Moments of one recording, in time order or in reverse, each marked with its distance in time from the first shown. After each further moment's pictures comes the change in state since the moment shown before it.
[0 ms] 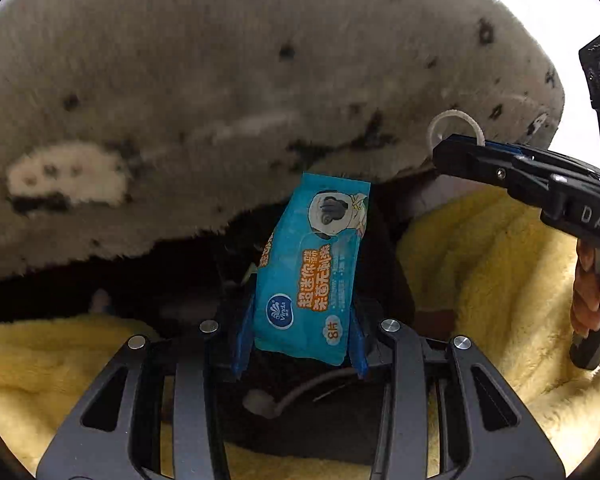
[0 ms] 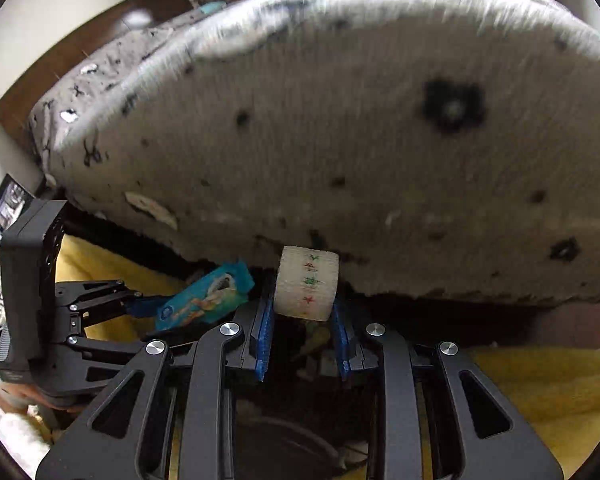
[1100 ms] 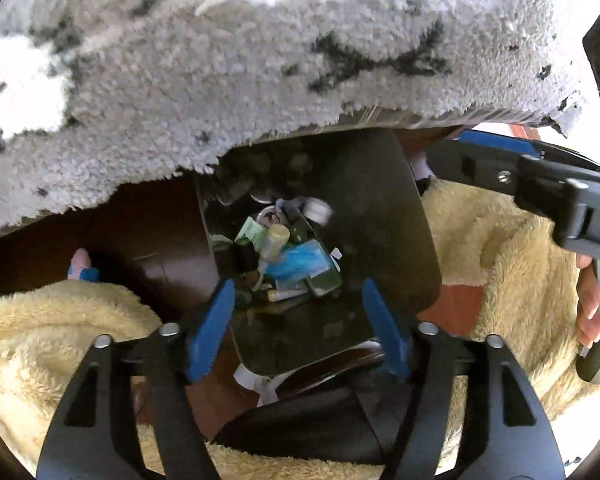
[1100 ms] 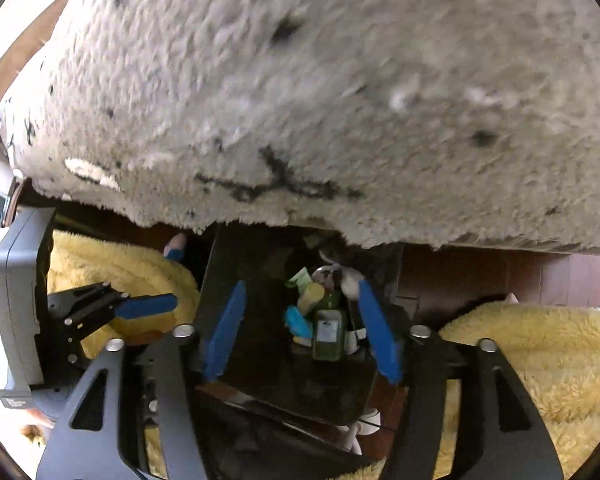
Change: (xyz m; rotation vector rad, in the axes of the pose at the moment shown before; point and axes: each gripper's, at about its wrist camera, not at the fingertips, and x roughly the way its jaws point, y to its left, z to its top) left arm 0.042 0.012 -0.004 -0.037 0.153 -0.002; right arm 0.059 -0.026 -0.011 0.109 0.168 -0.030
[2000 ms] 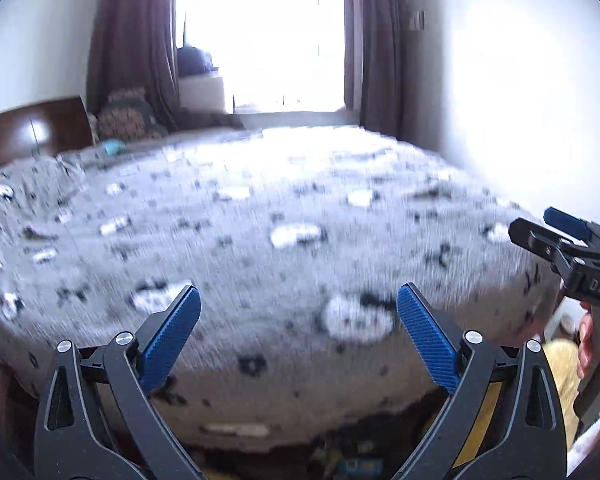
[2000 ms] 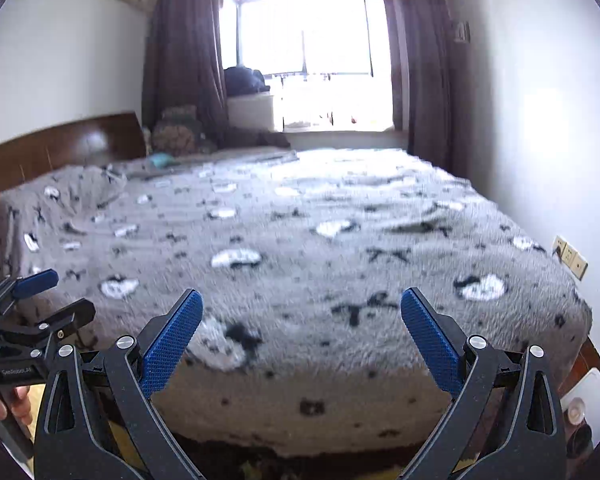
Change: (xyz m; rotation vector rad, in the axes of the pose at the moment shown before) left arm -0.309 -0.043 0.050 0.058 -0.897 0.244; right arm -0.272 0.061 0.053 -0.107 -0.824 -0.248
